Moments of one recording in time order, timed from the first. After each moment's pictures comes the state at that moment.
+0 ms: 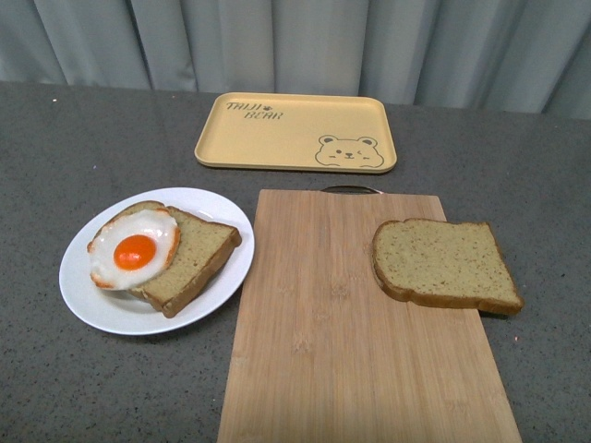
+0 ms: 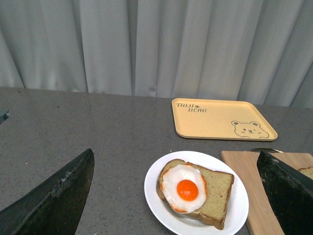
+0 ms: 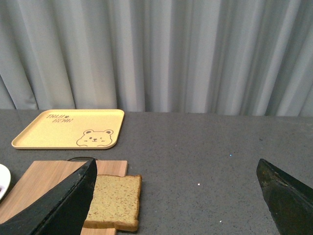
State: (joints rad) left arm 0.00 0.00 0.02 0.00 0.00 -0.01; right arm 0.00 0.00 0.00 0.00 0.00 0.00
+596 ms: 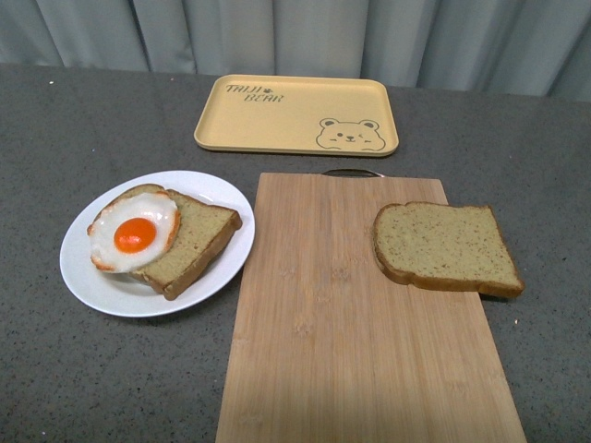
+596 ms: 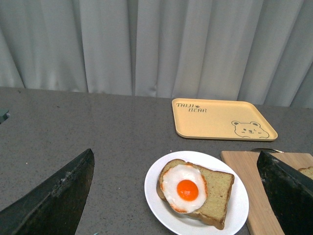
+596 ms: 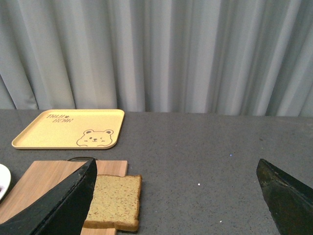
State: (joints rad) left arm 0.00 0.00 0.02 0.00 0.00 -0.01; right arm 0.00 0.00 0.00 0.00 0.00 0.00
